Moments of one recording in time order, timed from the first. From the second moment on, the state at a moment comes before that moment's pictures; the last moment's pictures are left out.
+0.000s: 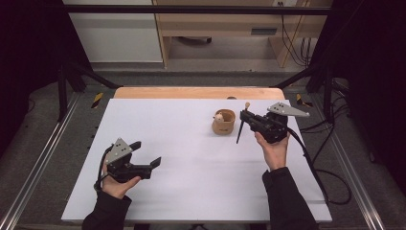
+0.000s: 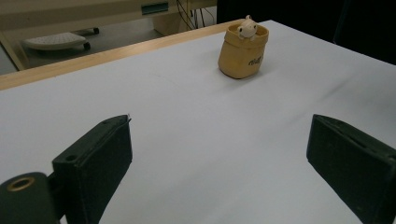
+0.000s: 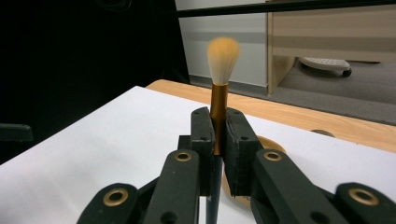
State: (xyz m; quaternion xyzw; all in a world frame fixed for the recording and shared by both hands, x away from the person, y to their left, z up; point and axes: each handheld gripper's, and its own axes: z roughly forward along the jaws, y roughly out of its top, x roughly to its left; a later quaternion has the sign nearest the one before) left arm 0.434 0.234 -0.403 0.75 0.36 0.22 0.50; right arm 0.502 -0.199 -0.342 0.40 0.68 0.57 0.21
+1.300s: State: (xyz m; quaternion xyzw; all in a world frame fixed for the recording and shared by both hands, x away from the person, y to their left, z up) left arm 0.431 0.276 -0.418 0.75 0.39 0.23 0.49; right arm 0.546 -0.187 -0.338 0.42 0.66 0.57 0.25
